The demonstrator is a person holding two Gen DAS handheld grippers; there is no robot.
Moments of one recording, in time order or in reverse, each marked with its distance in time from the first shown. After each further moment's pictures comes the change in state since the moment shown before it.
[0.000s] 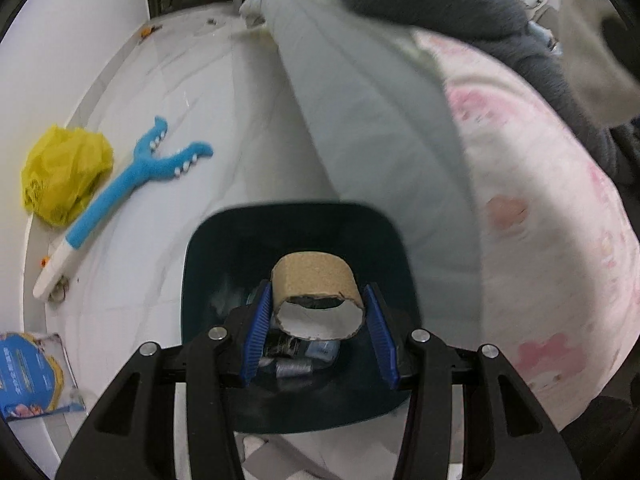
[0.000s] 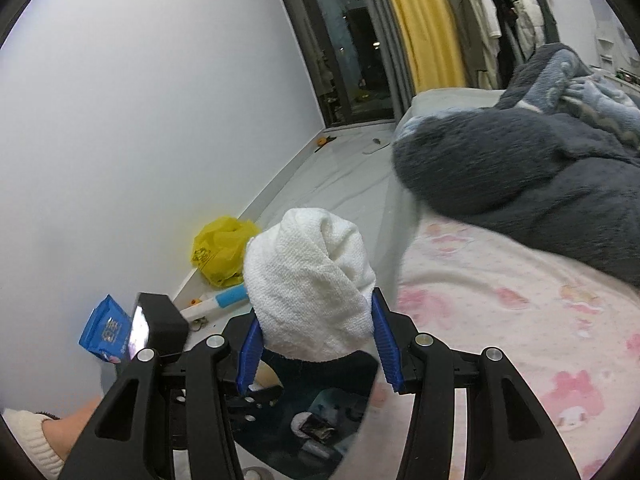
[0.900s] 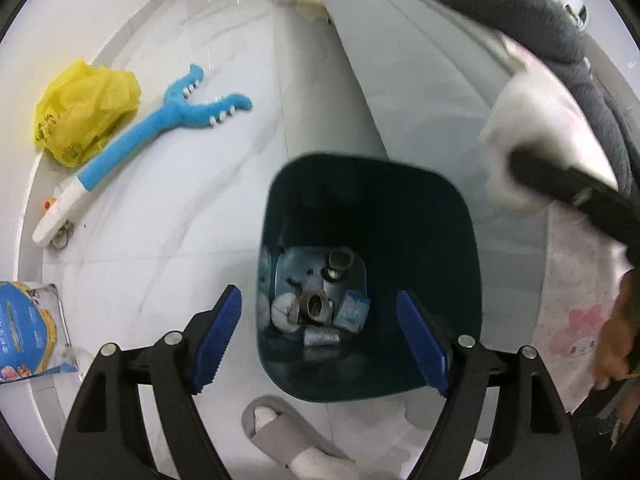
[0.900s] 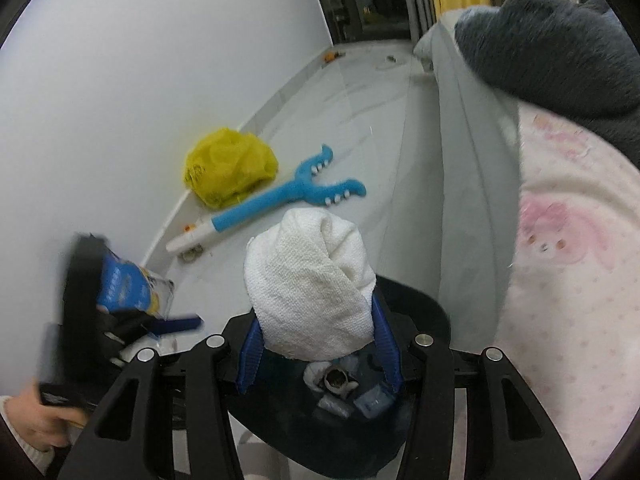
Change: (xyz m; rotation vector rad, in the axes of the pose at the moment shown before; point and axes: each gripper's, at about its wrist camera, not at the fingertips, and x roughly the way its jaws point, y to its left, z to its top) left arm -0.011 0.082 -0.023 -0.136 0.065 -0.015; right arm 0.114 0.041 -0.044 -0.015 0.317 -0.014
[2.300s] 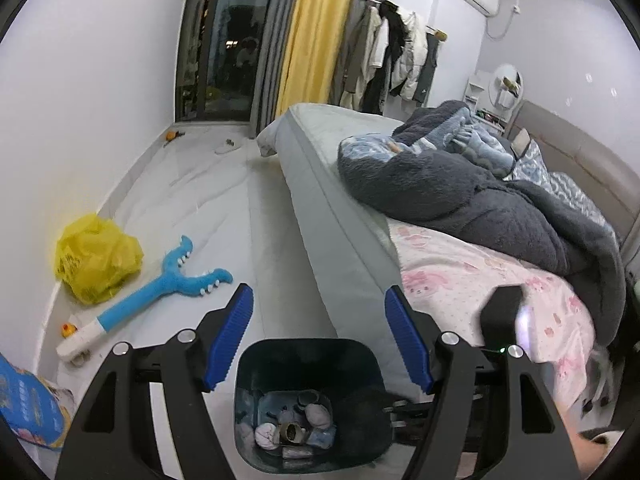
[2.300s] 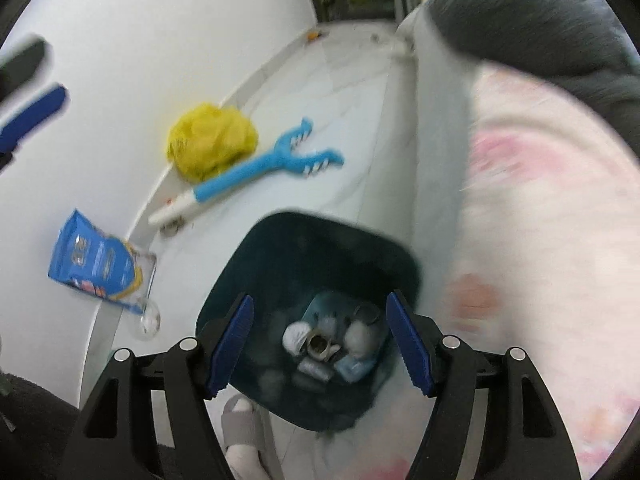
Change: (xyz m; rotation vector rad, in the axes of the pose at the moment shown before) left arm -0.150 -0.085 0.025 0.125 -0.552 -0.022; right arm -0.036 -0.009 -0.033 0.013 0.042 -0.068
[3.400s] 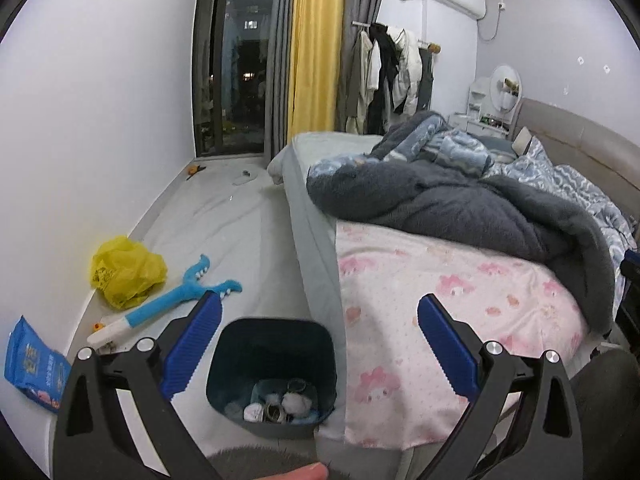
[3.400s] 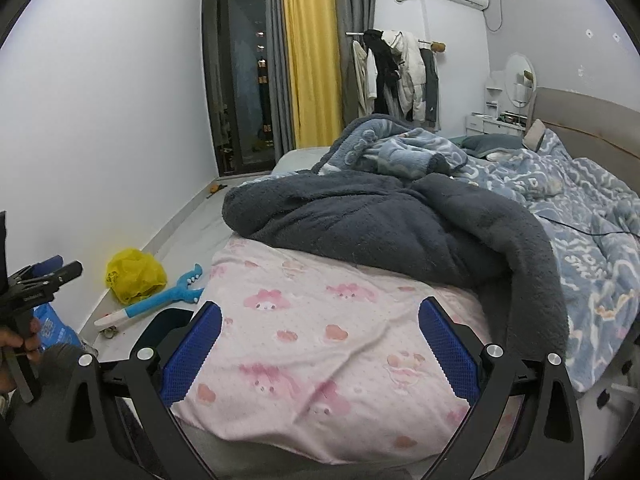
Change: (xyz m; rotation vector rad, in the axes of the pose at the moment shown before) left arm -0.091 -0.129 -0.053 0.047 -0.096 0.134; right arm -0.346 -0.167 -0.156 0.091 -0.562 -0.297
